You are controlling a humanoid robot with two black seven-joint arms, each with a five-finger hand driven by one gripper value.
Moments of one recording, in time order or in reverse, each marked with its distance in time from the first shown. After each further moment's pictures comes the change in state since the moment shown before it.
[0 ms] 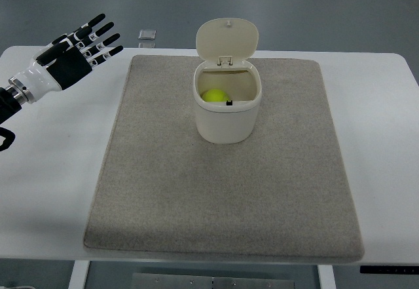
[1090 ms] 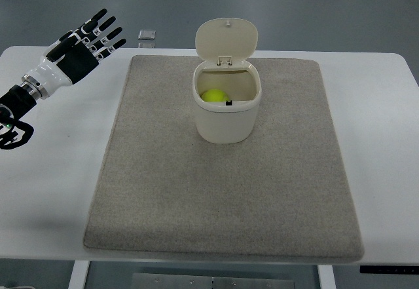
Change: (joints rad) left arm -0.014 -0.143 -0.058 0.178 0.017 0.000 0.000; right arm -0.005 0.000 0.008 0.040 0.008 0.002 -0.004
